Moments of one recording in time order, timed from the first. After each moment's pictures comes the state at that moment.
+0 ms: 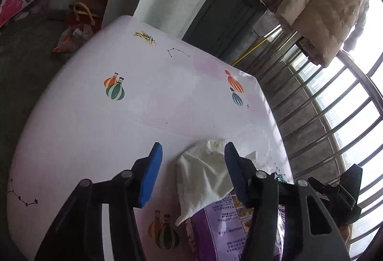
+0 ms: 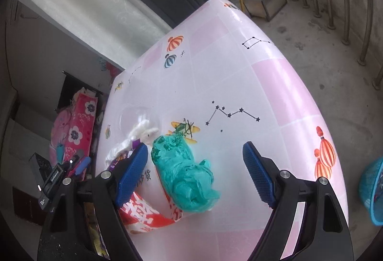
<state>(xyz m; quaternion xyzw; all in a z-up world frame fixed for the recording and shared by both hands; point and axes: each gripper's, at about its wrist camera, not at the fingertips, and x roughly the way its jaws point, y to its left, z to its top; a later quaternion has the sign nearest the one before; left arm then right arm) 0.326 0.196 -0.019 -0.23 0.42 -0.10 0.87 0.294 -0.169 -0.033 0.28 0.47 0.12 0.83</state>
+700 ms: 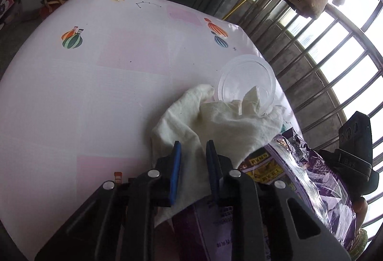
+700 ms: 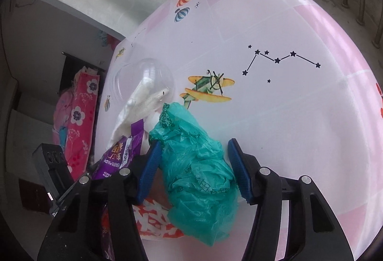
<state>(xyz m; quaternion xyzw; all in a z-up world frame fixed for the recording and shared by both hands) 0.301 0.134 -0.068 -0.16 0.48 -0.17 0.85 0.277 -0.116 -0.059 0.28 0.53 0.15 0.79</state>
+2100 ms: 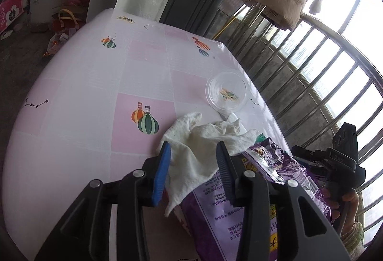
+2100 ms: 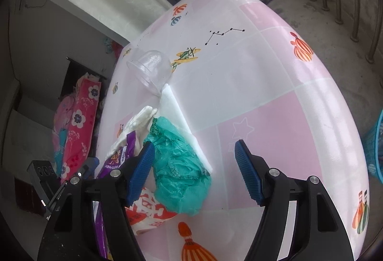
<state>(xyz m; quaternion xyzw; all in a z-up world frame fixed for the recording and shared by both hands) 0.164 0.160 -0.026 -0.17 0.40 -0.17 0.88 0.227 -0.134 -0.052 0.28 0.48 0.13 0.82</state>
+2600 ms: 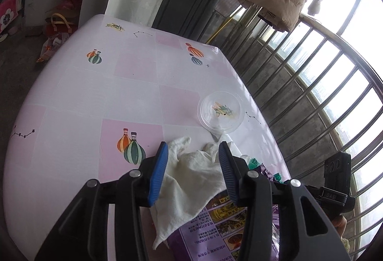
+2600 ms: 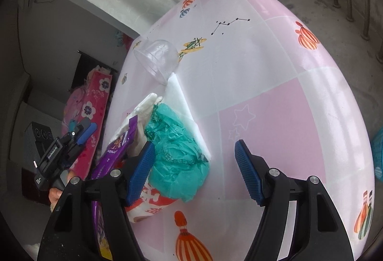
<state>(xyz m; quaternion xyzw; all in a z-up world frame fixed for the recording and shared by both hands) 0.201 0.148 -0.015 -0.17 0.41 -0.18 0.88 0.207 -0.143 -0.071 0.29 0.49 0.19 0.80</state>
